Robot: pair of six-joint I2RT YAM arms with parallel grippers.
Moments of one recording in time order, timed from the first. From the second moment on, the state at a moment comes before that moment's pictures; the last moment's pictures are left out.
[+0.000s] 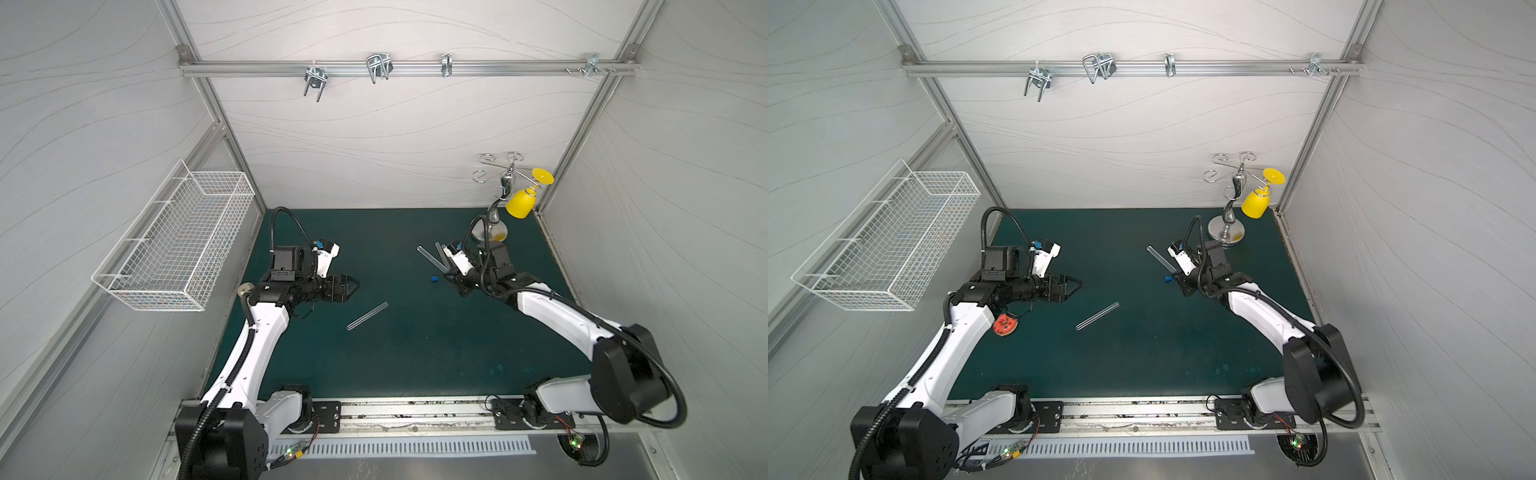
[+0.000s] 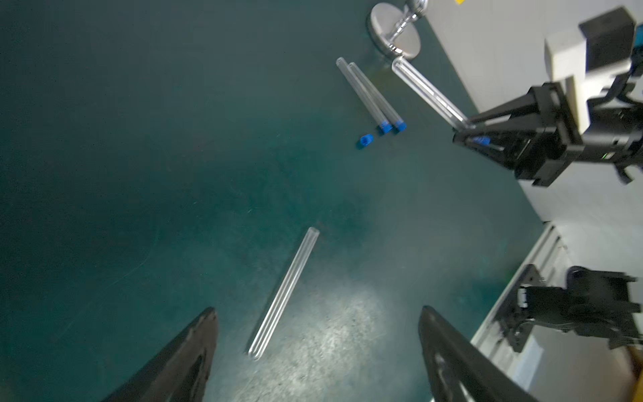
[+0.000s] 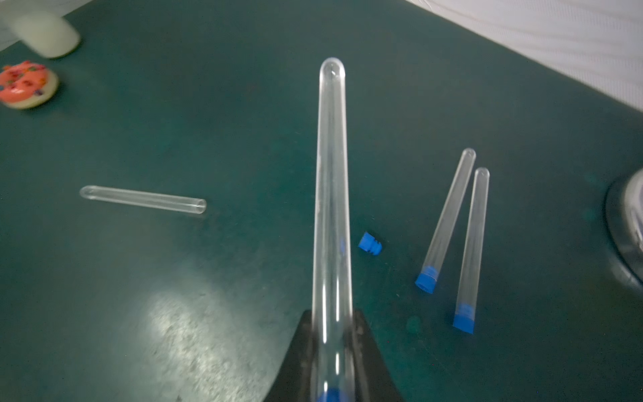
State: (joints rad) left arm -0.02 1.09 0.90 -0.69 0.60 0.06; right arm 0.44 1.43 0.88 -0.19 -0.30 -0.18
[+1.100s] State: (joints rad) left arm -0.17 1.18 0.84 -0.75 0.38 0.36; right arm 0.42 1.93 1.22 -0.23 -0.15 0.04
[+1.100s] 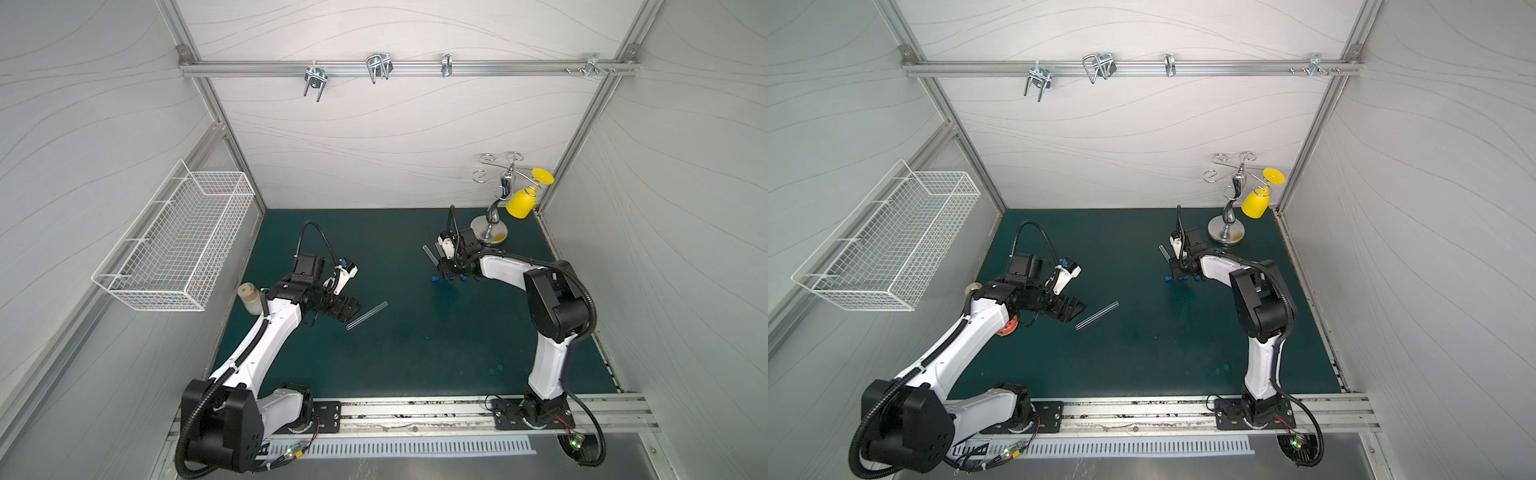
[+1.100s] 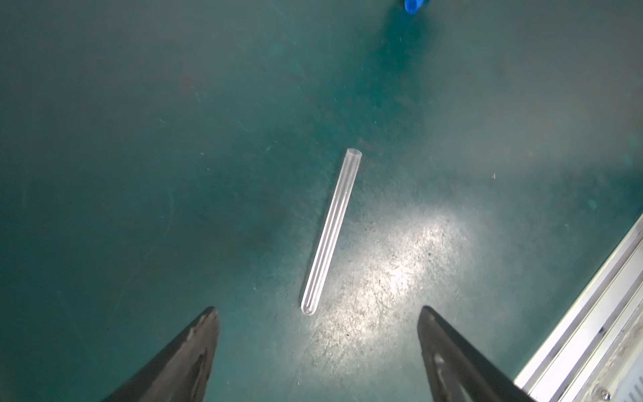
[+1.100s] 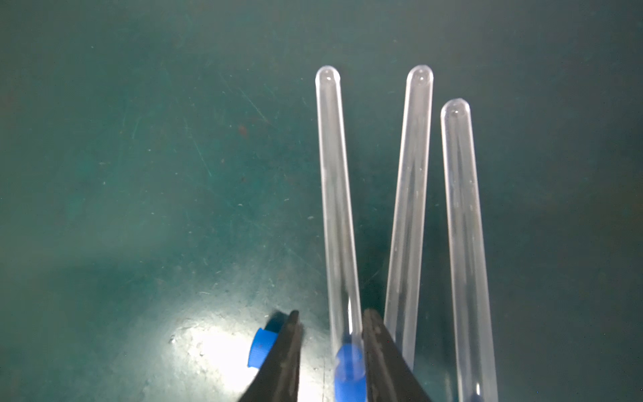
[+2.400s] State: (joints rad) left arm -0.38 1.53 0.80 -0.68 0.17 0.43; right arm 0.25 0.62 0.63 -0.53 -0.17 0.24
